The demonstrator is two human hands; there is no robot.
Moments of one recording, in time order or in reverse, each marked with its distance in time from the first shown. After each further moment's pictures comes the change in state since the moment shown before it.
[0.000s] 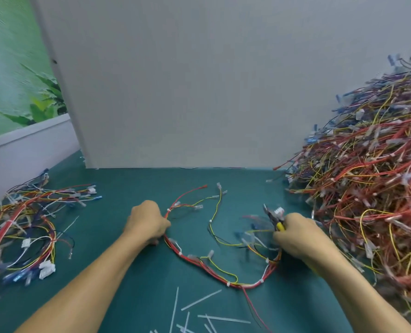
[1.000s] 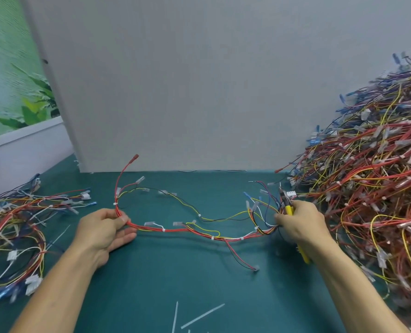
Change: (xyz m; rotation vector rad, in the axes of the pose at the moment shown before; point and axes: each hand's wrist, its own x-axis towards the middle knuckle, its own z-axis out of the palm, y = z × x) left_hand 0.016 -0.053 -0.029 -1.094 0.038 -0.170; right_hand 0.041 -0.002 0.004 0.365 0.238 0.088
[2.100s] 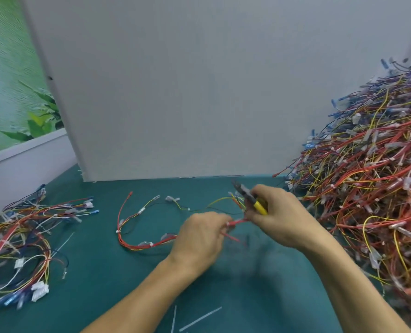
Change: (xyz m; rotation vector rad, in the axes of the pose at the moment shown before) left_hand -0.089 -0.015 0.118 0.962 -0.442 1.105; right_hand -0.043 -0.052 -0.037 -0.037 -0.130 -0.669
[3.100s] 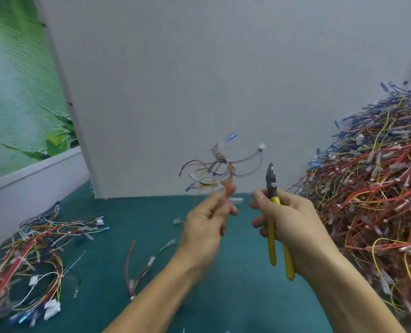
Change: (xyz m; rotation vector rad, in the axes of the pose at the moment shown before) left_hand 0.020 0.030 -0.032 -1.041 0.298 -0.223; right_hand -0.006 -0.048 -0.014 0.926 0.245 0.396
